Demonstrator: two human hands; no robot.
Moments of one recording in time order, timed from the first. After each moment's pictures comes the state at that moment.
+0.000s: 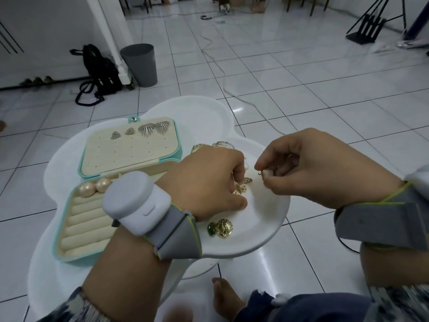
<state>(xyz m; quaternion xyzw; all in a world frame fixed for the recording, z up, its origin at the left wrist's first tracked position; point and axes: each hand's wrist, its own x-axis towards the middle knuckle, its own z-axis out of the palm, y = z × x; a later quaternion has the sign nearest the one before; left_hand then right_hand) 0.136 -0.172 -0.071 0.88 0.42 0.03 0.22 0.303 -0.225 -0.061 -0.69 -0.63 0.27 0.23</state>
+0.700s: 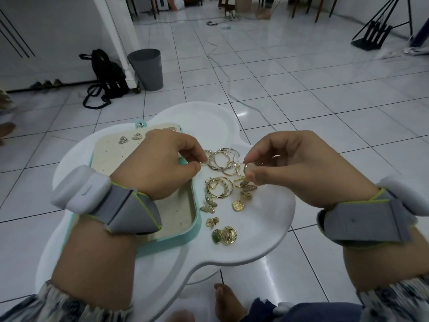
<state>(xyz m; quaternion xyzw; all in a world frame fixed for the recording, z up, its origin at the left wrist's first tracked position) 0.087 -0.137 -0.066 0.83 0.49 0.16 0.22 0.293 -0.211 -0.068 -0.58 -0.57 0.43 0.40</state>
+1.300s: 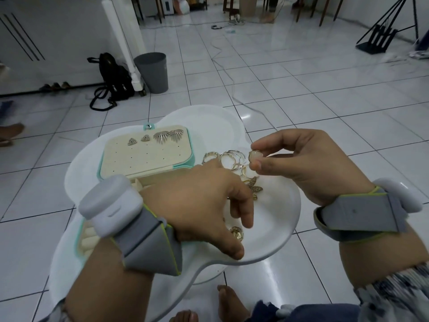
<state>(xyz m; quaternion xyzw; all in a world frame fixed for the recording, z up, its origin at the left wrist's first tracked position) 0.107 -0.184 -0.046 0.90 0.35 -0.04 0.26 0.290 -0.205 -0.071 -0.57 -0.50 0.44 0.49</state>
